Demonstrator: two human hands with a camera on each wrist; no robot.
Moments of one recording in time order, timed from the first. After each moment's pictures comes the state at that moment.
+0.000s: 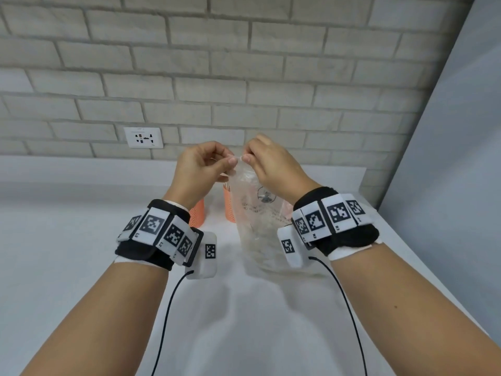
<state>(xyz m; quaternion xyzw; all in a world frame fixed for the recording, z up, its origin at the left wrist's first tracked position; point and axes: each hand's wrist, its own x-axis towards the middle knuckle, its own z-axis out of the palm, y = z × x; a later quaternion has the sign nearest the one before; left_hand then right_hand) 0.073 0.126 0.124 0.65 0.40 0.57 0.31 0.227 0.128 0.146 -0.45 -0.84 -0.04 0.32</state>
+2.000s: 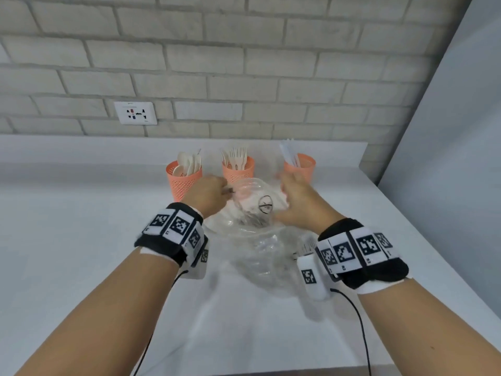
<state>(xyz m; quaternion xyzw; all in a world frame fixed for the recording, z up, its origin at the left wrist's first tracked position) 0.073 0.136 0.055 0.75 0.62 0.17 0.15 0.266 0.090 0.066 -0.58 -0.78 0.16 0.19</state>
